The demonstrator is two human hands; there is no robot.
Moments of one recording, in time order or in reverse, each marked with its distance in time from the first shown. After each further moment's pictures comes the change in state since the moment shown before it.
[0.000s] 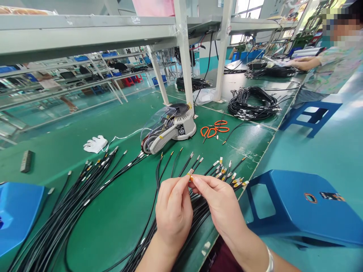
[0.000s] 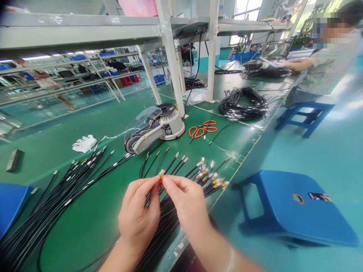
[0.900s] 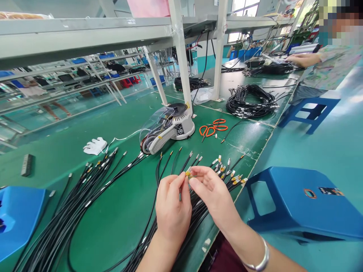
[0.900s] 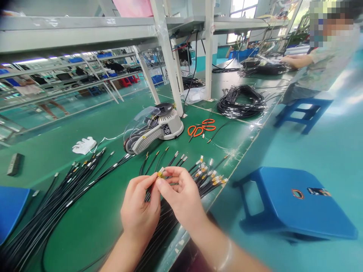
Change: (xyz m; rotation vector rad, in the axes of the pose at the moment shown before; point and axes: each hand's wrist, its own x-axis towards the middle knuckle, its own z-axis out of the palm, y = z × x) left_hand -0.001 0.000 0.003 0.106 0.003 -0.083; right_hand 0.001 -0.009 0.004 0.022 -0.037 -0.018
